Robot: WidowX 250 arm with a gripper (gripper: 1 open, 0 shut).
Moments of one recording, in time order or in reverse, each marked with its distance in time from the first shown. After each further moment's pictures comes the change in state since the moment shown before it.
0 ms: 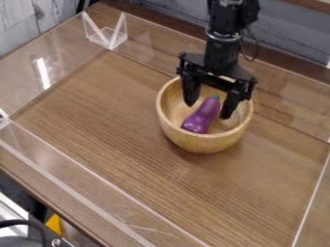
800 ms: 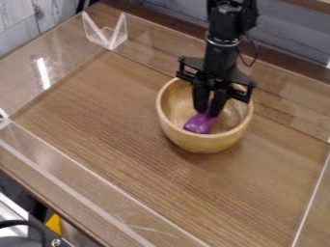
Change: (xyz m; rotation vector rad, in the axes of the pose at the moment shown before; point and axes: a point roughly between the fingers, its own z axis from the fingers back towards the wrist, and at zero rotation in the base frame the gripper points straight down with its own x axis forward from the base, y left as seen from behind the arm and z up) arm 0.002 0.000 -0.007 0.003 0.001 0.017
